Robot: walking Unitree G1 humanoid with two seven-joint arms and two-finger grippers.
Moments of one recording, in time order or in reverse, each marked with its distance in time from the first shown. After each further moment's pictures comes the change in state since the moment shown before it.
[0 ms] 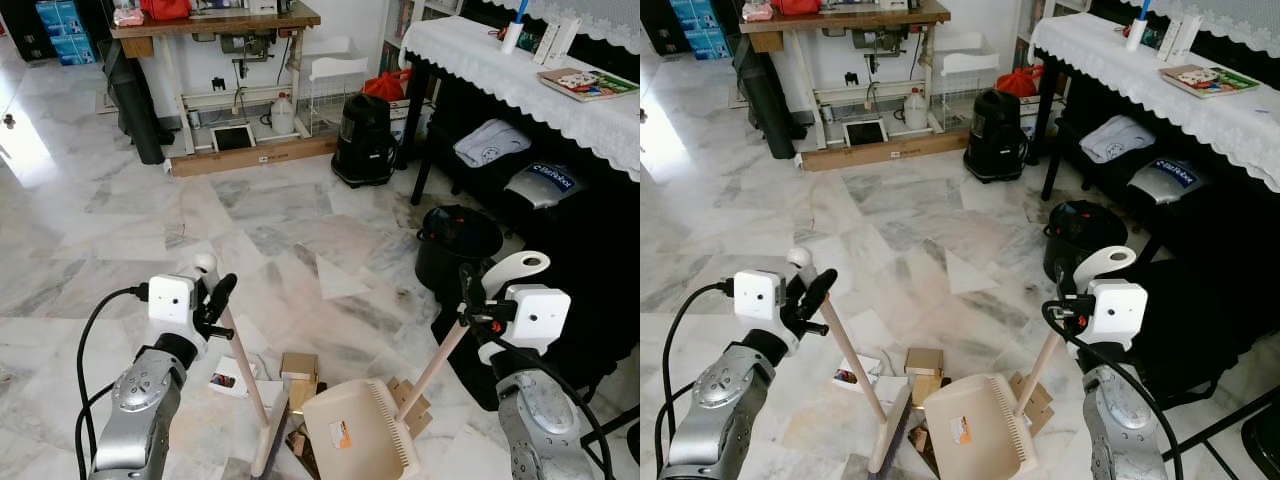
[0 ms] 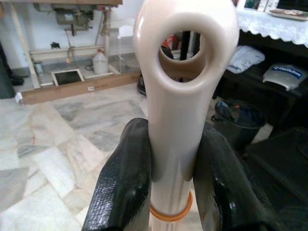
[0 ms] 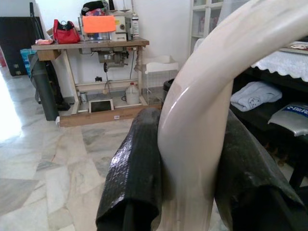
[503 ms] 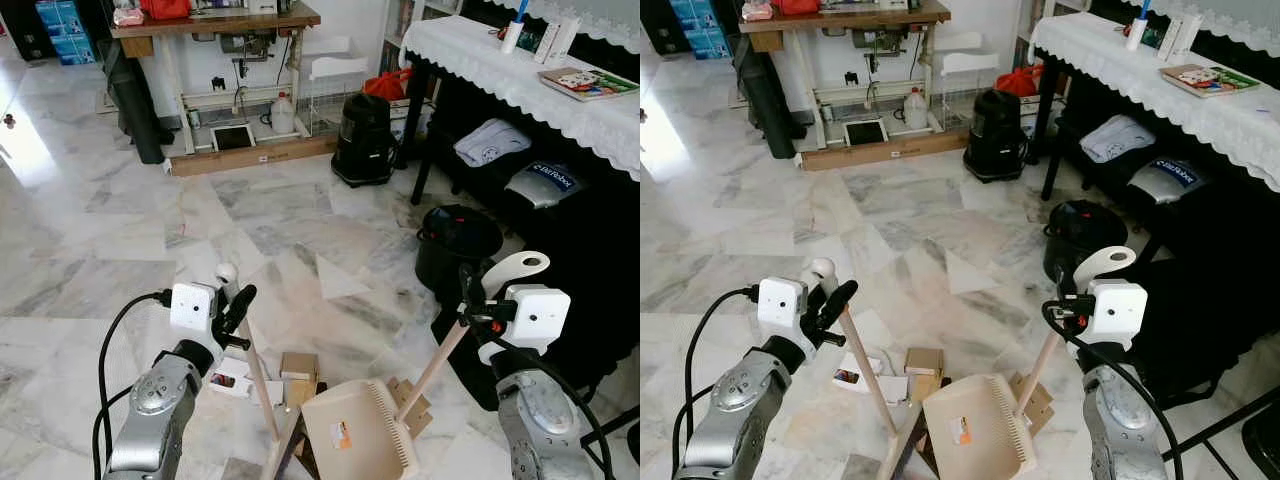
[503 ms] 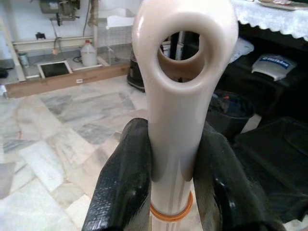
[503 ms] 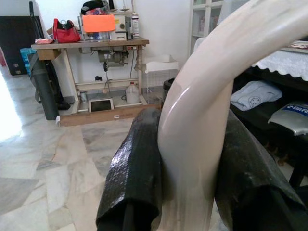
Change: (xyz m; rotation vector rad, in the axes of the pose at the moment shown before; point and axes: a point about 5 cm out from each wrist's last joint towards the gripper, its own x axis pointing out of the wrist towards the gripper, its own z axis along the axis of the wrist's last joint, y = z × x) left arm 0.001 -0.010 -0.010 -0.008 0.032 -0.032; right arm 0.000 0.000 0.000 0.001 0.004 0.000
